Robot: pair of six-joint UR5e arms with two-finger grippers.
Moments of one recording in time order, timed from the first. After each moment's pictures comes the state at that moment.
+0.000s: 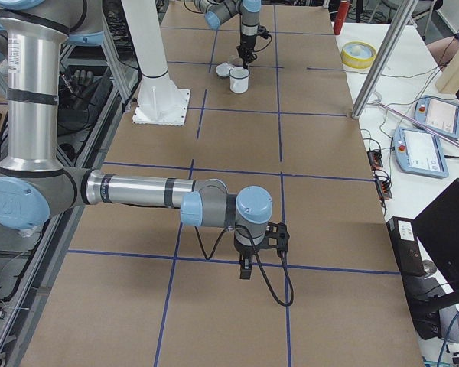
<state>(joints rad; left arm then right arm) -0.62 -2.22 -1.87 -1.32 -2.04 -1.84 1.57 -1.68 1.66 -1.57 2.29 0.01</state>
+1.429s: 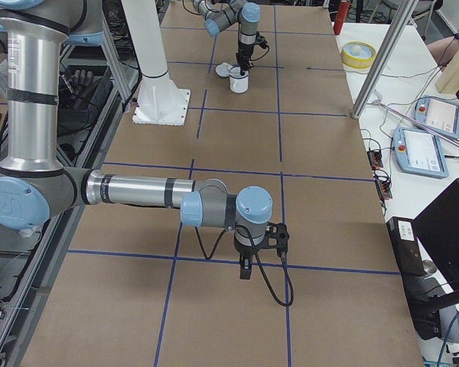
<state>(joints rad) -0.59 -2.21 -1.81 -1.38 -2.04 -1.72 1.57 -1.68 1.66 -1.57 2.29 0.01</state>
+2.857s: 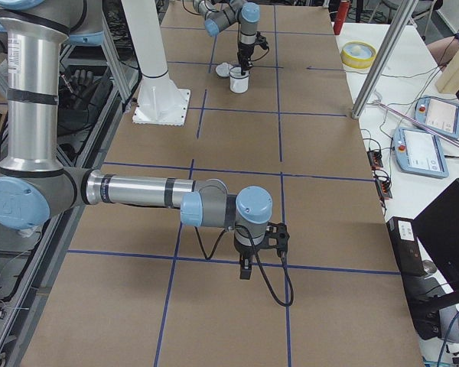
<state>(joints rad) -0.59 -2.21 -1.81 -1.37 -2.03 -1.62 1.57 -1.68 1.66 -1.57 2.29 0.01</state>
